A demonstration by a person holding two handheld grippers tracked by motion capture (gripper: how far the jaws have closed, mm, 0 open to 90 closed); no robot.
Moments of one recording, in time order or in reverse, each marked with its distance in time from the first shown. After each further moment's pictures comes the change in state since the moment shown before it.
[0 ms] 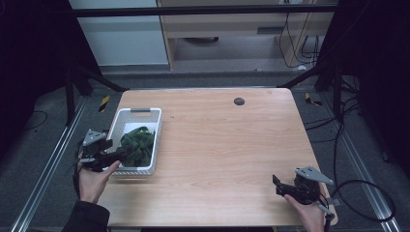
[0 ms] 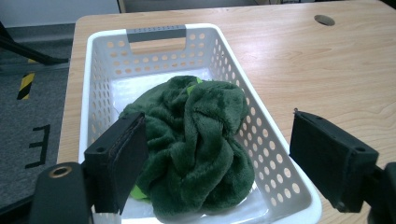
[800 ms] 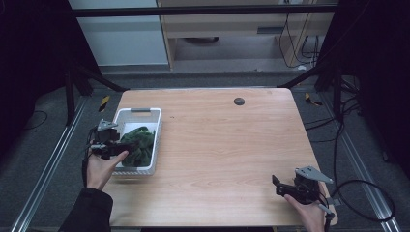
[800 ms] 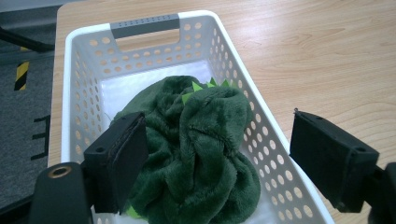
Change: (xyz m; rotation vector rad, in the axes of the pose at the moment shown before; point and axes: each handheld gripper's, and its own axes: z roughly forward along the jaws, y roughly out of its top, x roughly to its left) left arm -0.002 0.022 0.030 0.110 -0.002 0.034; right arm -0.001 0.000 0.001 0.012 0.011 -0.001
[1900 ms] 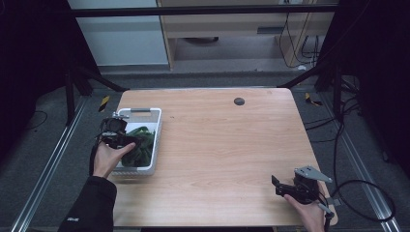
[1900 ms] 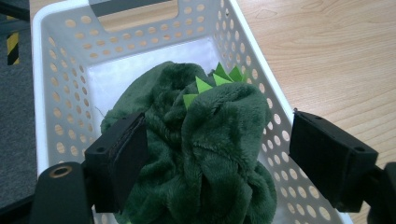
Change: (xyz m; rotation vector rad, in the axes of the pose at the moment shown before) left arm 0.003 0.023 0.038 0.169 0.007 0.023; right arm -0.001 0.000 0.002 0.012 0.013 -0.003
